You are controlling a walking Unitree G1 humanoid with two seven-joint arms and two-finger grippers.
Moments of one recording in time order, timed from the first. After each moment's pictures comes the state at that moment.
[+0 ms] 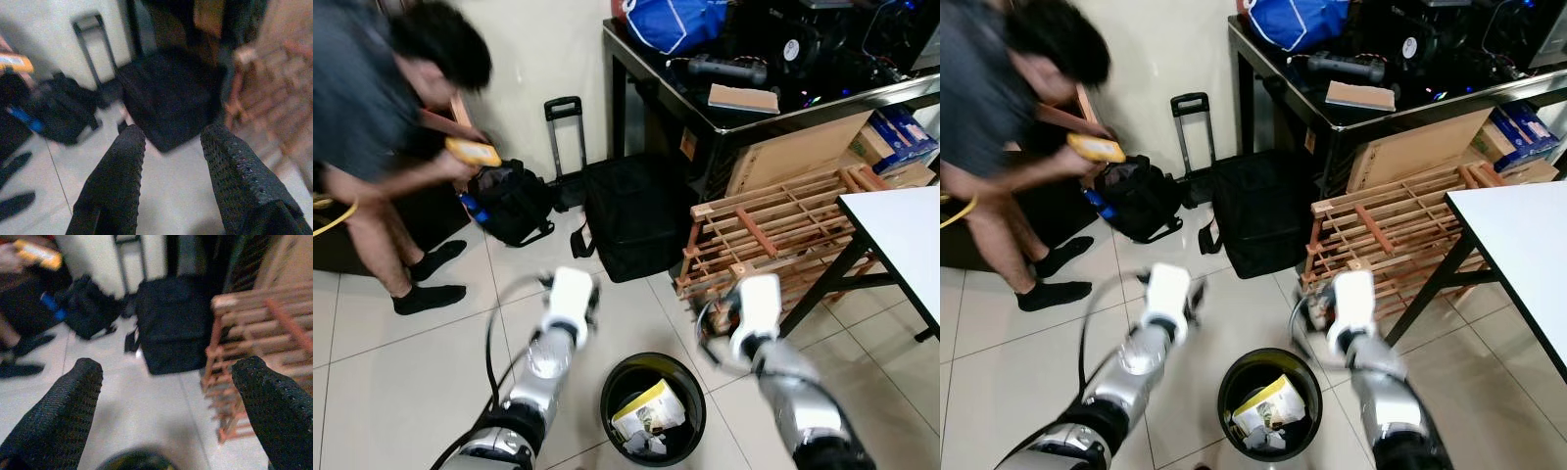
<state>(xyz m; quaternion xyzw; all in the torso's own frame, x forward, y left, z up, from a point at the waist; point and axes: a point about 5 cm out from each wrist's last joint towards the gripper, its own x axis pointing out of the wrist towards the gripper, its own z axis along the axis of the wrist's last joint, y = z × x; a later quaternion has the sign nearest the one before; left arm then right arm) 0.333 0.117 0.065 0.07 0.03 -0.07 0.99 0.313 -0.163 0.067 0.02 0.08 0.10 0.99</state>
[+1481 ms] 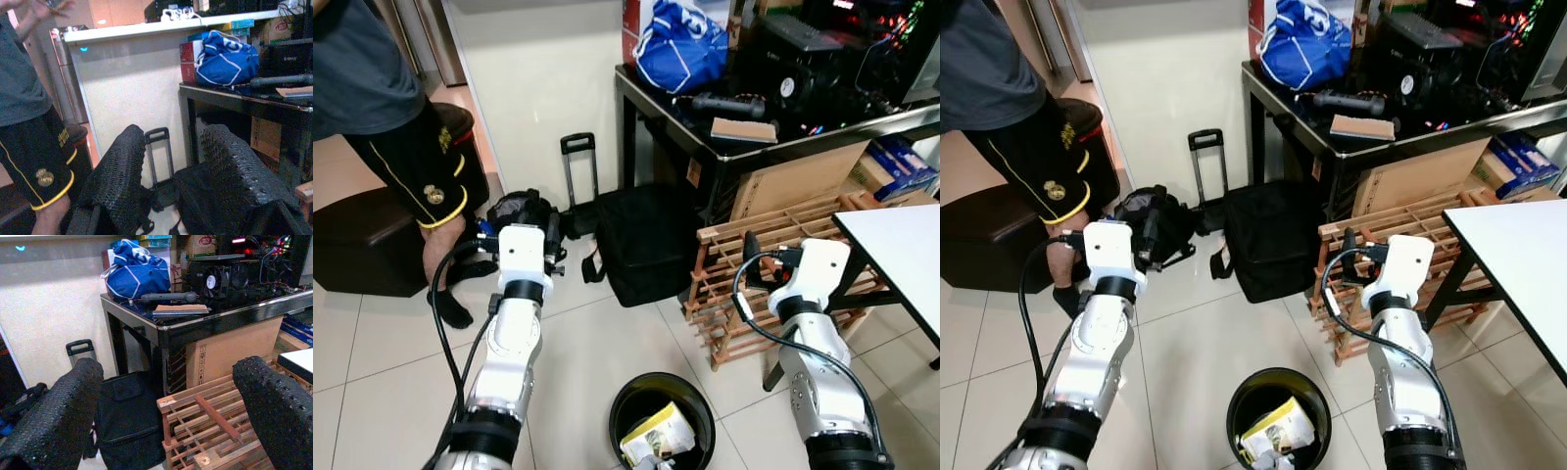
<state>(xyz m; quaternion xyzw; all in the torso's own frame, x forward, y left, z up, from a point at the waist) 0.327 0.149 0.132 0.06 -0.13 0.01 0.99 0.313 -0.186 0.122 0.03 -0.06 -0.04 1.00</state>
